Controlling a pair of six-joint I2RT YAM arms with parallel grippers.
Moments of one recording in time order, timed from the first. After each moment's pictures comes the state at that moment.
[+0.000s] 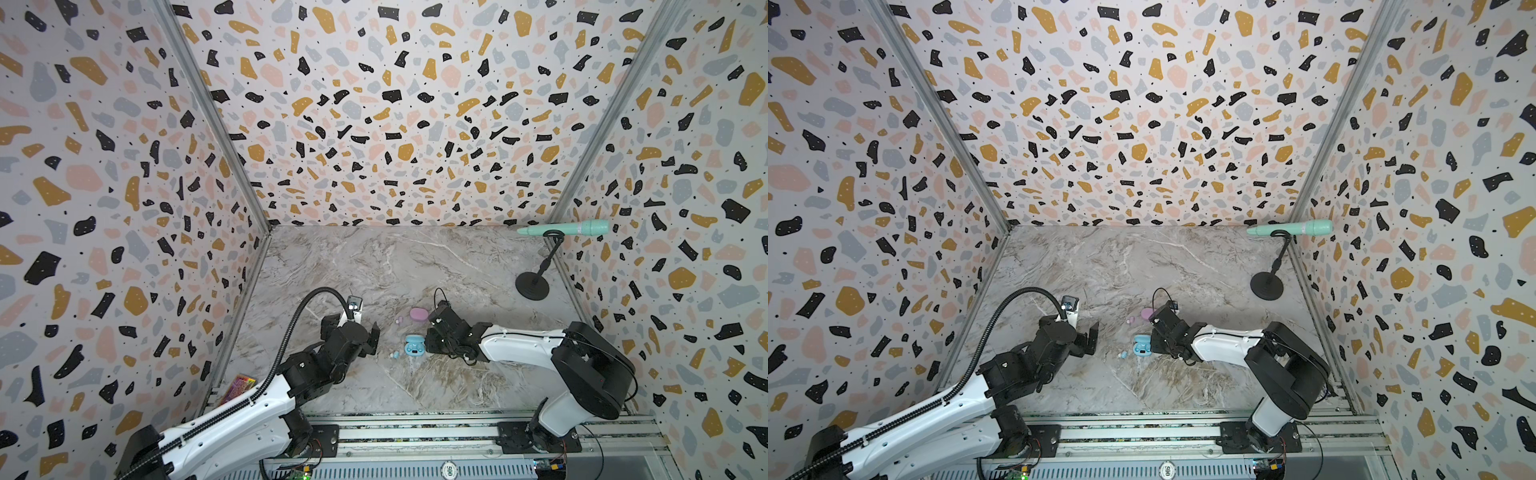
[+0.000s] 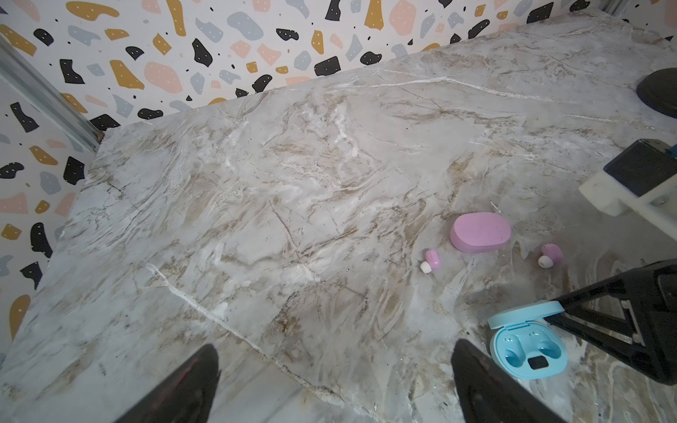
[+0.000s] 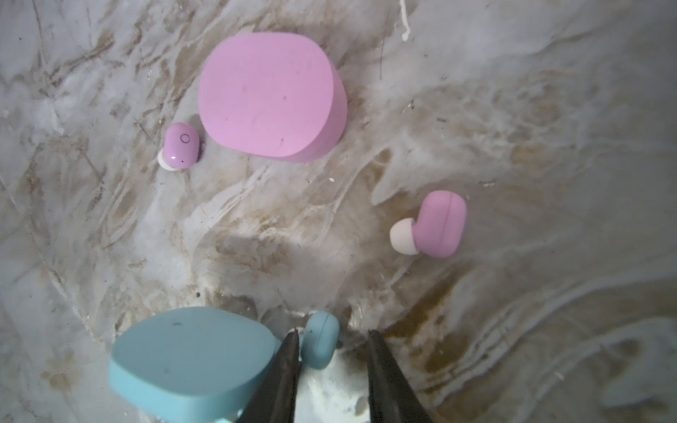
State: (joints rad) left arm -0.88 0.84 0.57 -0.38 -0.58 -0.29; right arm 0.86 1.59 0.76 -0.16 0.06 0.84
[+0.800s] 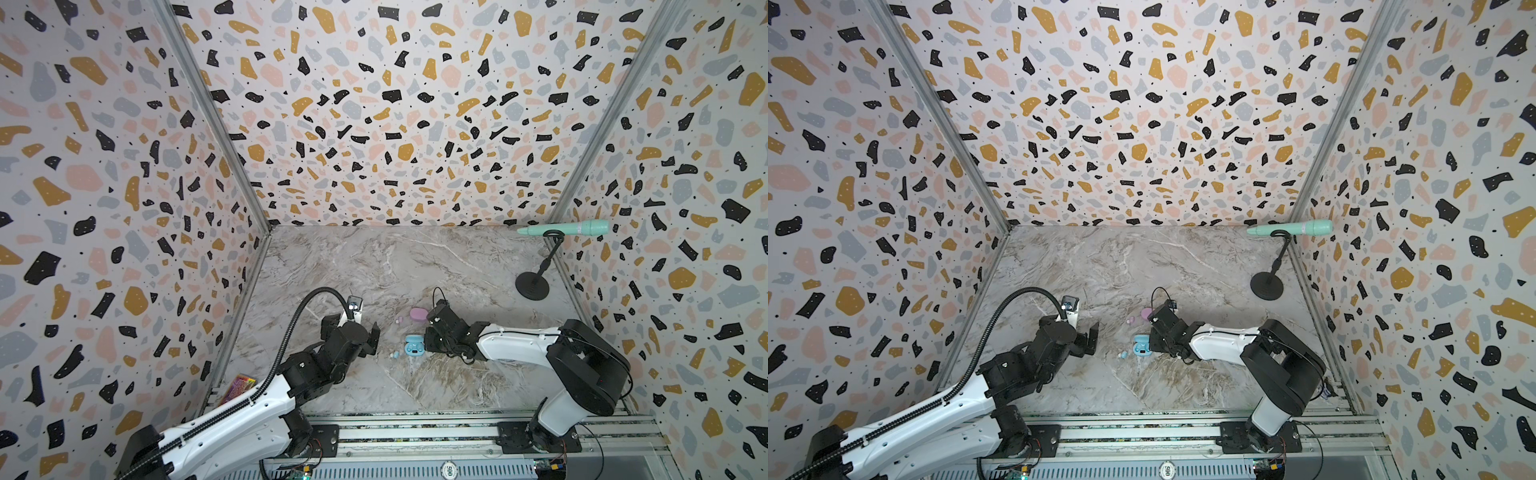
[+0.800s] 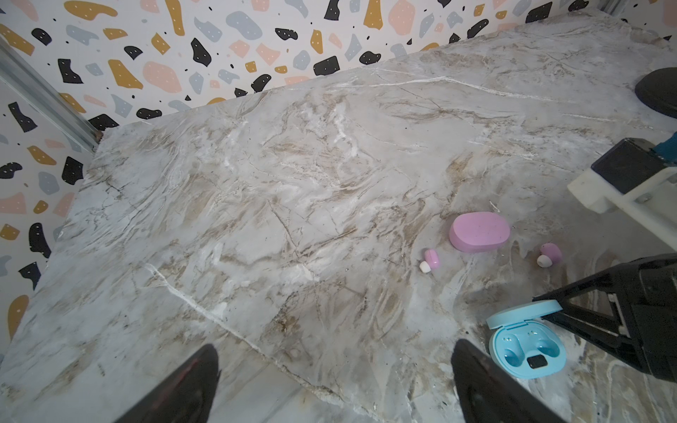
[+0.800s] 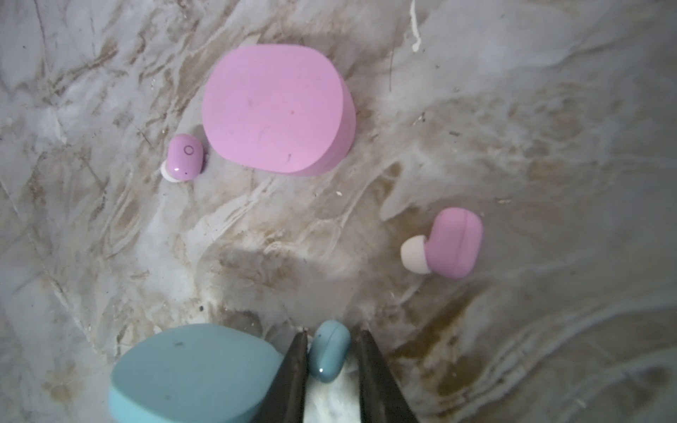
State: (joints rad) left arm -0.88 0.84 0.57 -0.38 -0.58 -0.29; right arm 0.85 1.62 0.77 -0.13 0.06 0.84
